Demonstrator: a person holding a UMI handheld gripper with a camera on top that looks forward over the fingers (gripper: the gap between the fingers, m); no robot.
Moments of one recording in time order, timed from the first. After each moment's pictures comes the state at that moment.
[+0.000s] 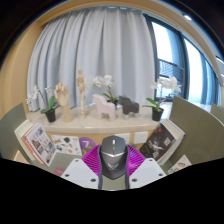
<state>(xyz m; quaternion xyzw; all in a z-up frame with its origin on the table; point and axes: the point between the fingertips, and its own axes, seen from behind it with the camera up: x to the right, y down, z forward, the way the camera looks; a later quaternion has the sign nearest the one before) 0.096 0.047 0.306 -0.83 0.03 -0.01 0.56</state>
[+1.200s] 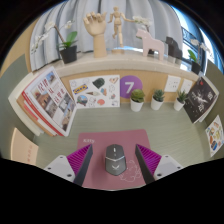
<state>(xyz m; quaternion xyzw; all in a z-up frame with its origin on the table) -0.134 0.046 0.073 -0.93 0.02 0.02 0.36</state>
